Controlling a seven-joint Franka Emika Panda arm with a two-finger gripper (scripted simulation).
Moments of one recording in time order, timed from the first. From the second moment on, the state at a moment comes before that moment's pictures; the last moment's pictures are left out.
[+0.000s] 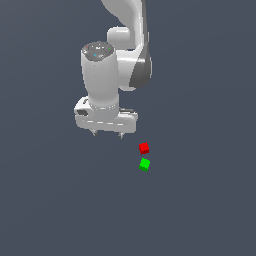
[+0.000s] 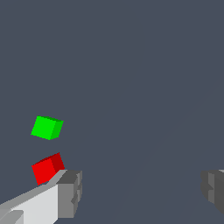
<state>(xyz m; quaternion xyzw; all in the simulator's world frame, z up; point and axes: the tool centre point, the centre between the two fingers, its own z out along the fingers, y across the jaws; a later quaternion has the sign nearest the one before) 0.017 -0.075 0.208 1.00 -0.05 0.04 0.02</state>
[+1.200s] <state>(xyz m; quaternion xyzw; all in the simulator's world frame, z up) -0.025 0.075 0.077 0.99 0.13 0.00 0.00</state>
